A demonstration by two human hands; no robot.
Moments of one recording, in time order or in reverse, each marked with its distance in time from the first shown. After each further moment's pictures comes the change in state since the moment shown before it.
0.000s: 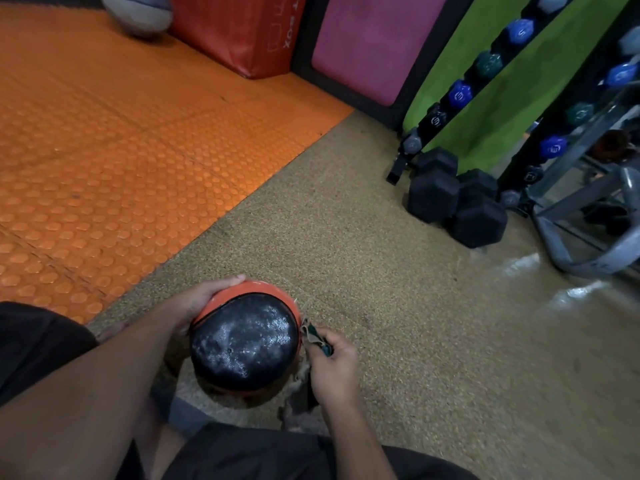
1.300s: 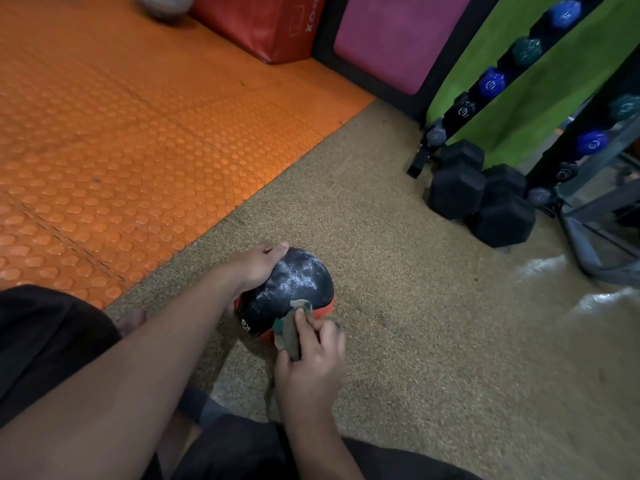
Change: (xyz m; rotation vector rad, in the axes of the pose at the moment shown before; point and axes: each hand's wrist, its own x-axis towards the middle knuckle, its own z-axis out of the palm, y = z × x) left_hand 0.038 0.043 0.028 0.544 0.328 0.065; right_hand -0.026 0.007 0.053 -0.619 0.275 -0.723
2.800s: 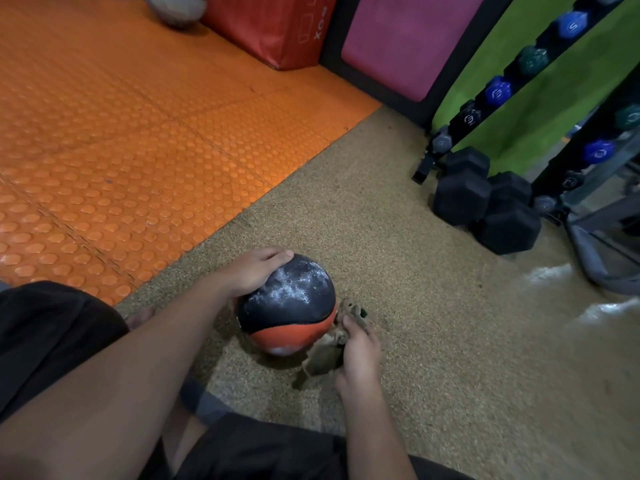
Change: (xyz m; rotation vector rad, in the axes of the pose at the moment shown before) left_hand -0.028 0.002 -0.011 0.003 -0.070 0.212; right_hand 0.056 0.044 -0.008 1.061 0.039 1.287
